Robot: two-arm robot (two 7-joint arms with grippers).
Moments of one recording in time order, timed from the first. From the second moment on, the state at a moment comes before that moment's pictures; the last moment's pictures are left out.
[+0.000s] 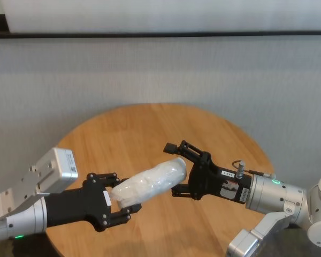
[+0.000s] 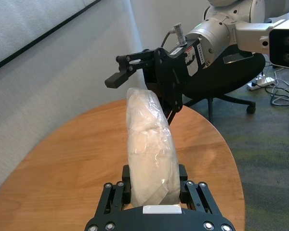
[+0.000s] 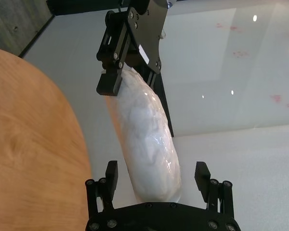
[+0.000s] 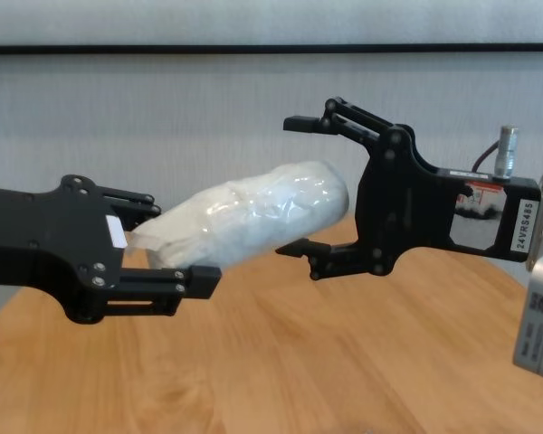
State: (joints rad) left arm -0.13 0.74 0.35 -1.81 -0.29 0.01 -0.73; right arm 0.51 0.54 -0.73 -1.34 -0.86 -0.75 -0.09
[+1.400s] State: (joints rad) left arm -0.13 0.74 0.35 -1.81 -0.29 0.01 -0.73; right arm 0.51 0.54 -0.73 -1.33 -0.86 -0.75 -0.10
